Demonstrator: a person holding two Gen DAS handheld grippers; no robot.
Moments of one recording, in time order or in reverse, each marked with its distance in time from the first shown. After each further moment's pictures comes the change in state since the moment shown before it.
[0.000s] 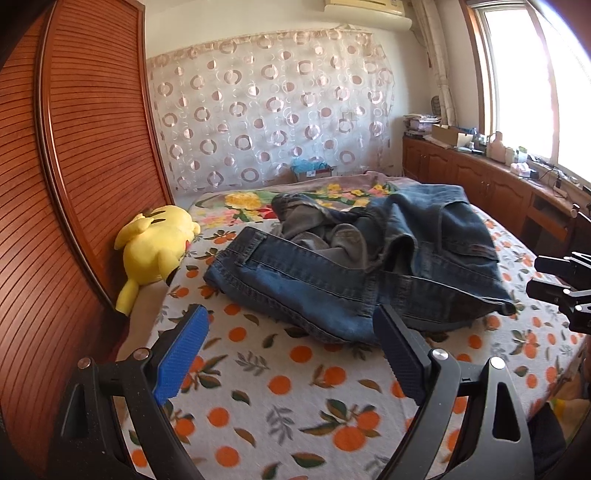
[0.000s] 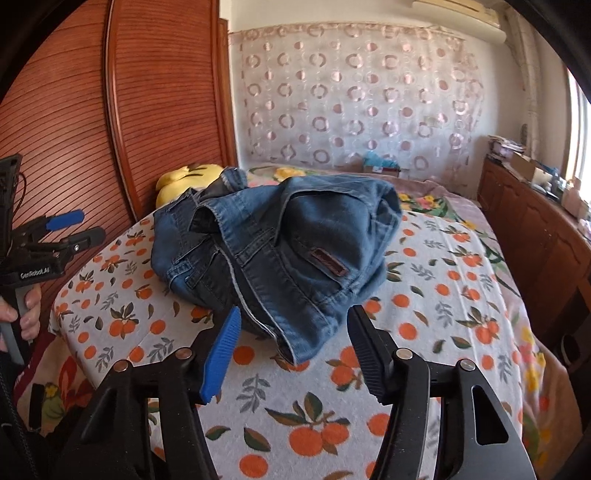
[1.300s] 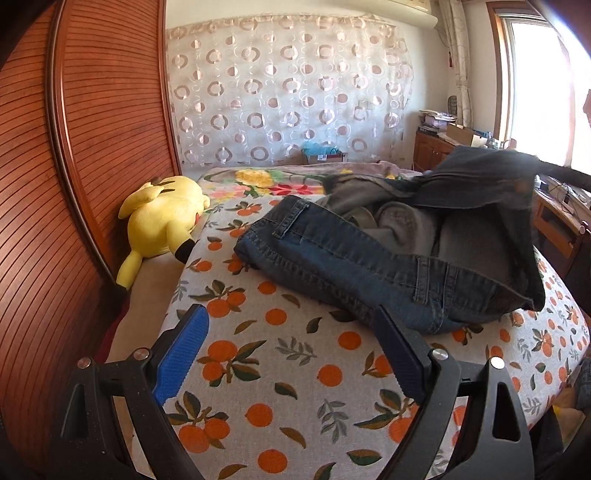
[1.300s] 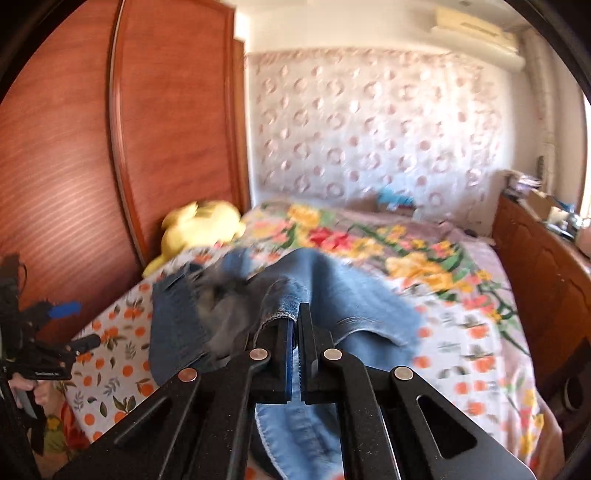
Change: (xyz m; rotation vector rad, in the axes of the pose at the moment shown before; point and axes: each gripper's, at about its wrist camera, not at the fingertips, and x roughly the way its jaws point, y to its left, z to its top) left arm 0.021 0.049 -0.013 -0.077 0.069 -0.020; right arm -0.001 -0.001 0.091 -0.040 -0.148 0.004
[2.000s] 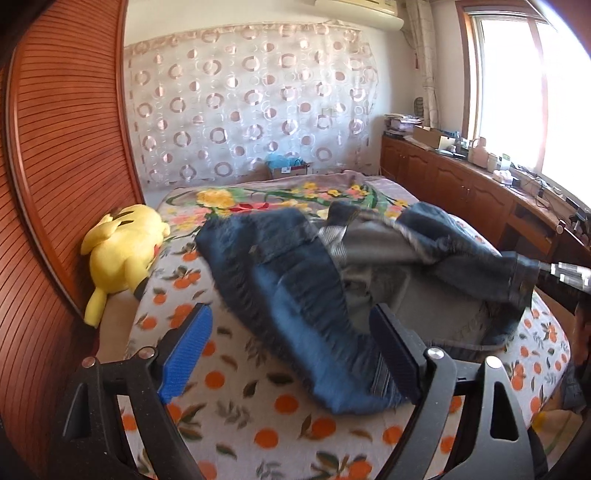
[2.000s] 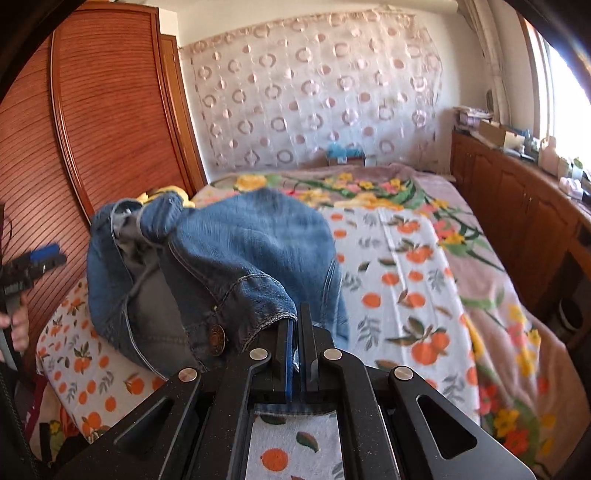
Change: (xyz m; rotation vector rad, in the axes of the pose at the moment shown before) left arm 0.023 -0.043 0.058 0.065 -0.025 -0.121; right arm -0.056 -0.032 -0.142 0.213 0.127 -0.106
